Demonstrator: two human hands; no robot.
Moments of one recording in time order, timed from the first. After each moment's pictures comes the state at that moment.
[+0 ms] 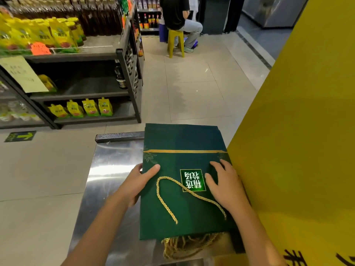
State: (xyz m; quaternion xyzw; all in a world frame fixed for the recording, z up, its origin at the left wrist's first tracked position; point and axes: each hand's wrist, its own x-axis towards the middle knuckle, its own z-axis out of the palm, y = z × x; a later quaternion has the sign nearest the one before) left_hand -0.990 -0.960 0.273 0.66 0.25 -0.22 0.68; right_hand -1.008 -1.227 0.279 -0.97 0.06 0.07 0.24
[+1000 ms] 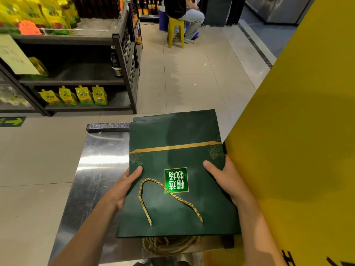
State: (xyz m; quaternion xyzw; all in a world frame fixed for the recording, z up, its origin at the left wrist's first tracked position) left_hand -1.006 -0.939 0.207 0.52 0.24 -0.22 0.79; right_hand -0.995 -1.250 0.287 -0.79 0.17 0.13 0.57
